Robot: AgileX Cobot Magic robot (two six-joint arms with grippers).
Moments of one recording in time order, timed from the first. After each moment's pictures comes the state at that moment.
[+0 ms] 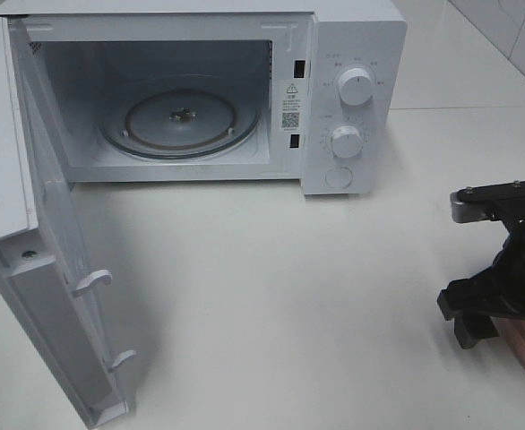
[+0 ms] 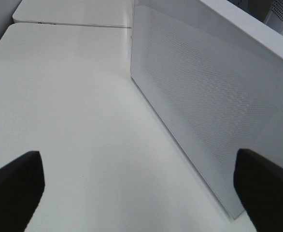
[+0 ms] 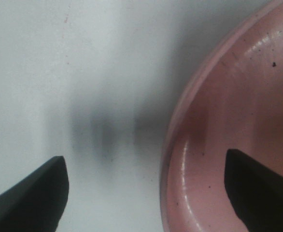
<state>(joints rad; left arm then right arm) 0.07 -0.01 -0.52 -0.18 1.07 0.10 0.28 1.61 -0.62 -0.24 0.52 0.32</state>
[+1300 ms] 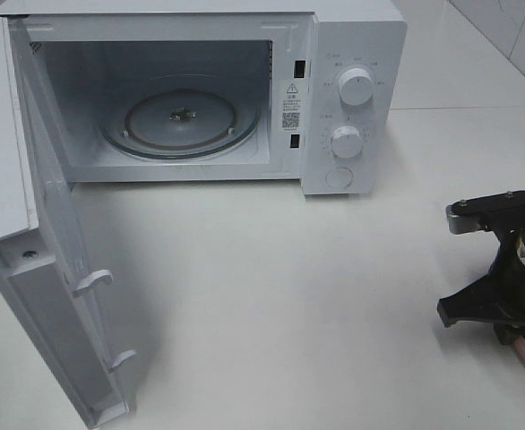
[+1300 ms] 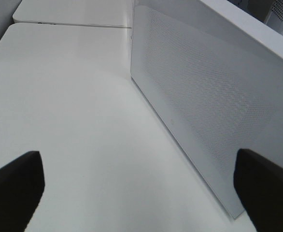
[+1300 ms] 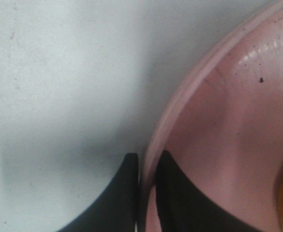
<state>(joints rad) 0.07 -0.01 -0.52 -0.18 1.07 0.10 0.27 1.72 -0.62 -0.42 0.47 0.49</state>
